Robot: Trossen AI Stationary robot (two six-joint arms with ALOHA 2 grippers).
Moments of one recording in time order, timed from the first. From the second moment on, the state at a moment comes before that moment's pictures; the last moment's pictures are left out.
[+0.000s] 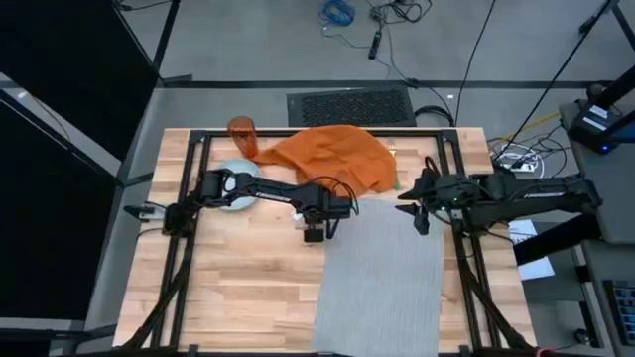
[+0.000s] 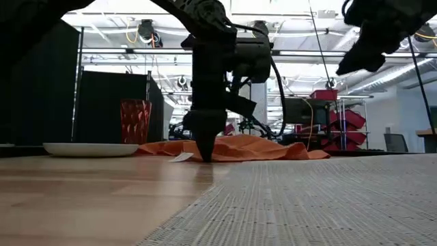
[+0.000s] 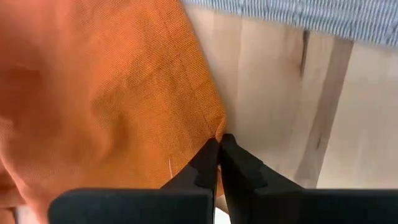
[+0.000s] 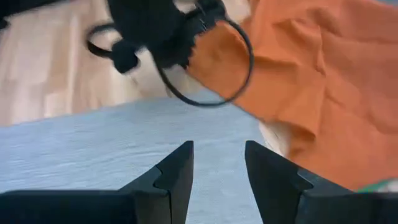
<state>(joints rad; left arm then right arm) 0.04 2.23 1.68 -1.02 -0.18 0.04 -0.01 0.67 0.58 -0.61 0.19 0.32</state>
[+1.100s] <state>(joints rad) 0.05 1.96 1.43 -0.98 -0.25 -0.04 -0.24 0.86 0.45 -0.43 0.07 0.25</state>
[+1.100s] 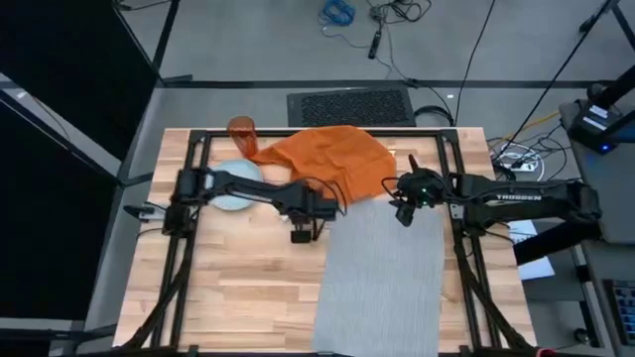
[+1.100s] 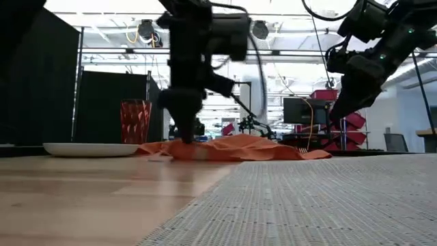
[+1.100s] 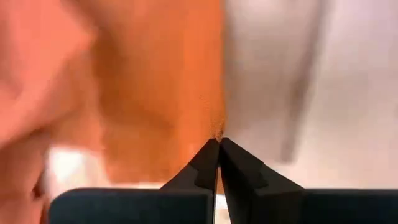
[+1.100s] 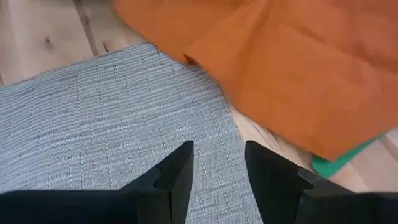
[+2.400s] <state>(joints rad) 0.05 1.82 1.15 -0.88 -0.19 -0.07 -0.47 1.21 0.45 -0.24 -0.04 0.14</state>
